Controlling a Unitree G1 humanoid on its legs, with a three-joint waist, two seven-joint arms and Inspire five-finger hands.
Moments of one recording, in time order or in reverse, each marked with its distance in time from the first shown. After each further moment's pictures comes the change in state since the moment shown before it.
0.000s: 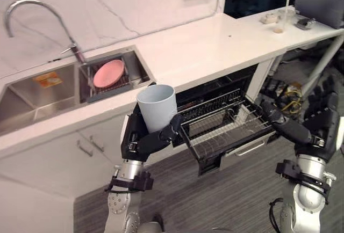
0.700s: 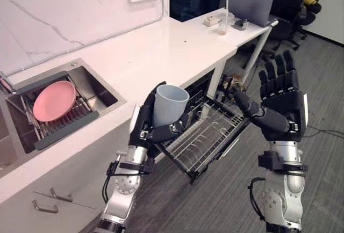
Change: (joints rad) left arm -0.237 0.047 -0.033 0.172 0.434 0.053 0.307; right arm -0.132 0.025 0.088 -0.036 0.411 0.026 0.334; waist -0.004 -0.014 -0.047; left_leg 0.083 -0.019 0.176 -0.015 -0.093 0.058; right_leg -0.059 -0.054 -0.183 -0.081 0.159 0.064
